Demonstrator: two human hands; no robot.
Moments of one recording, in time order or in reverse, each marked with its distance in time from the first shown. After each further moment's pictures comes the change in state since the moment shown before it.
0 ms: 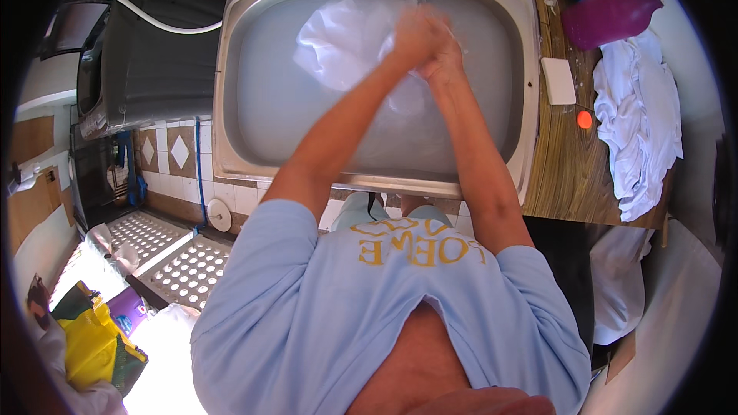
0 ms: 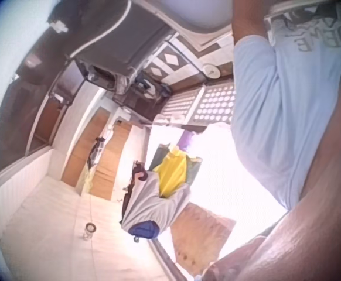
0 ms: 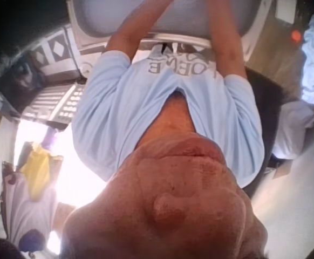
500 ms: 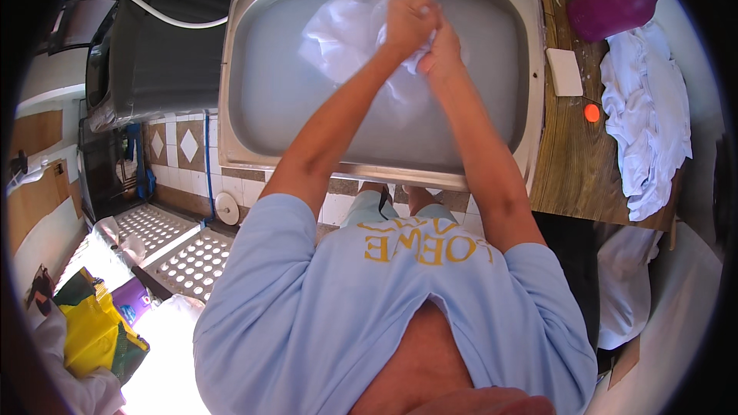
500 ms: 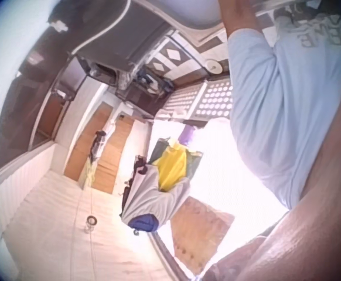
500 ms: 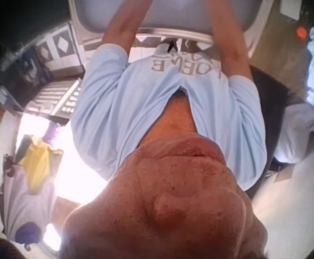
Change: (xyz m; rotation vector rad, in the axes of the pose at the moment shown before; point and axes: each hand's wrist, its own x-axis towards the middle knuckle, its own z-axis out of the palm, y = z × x) left_hand 0.002 -0.021 0.004 -0.219 0.261 0.070; right_hand -0.028 0.007 0.040 -0.073 0.107 0.087
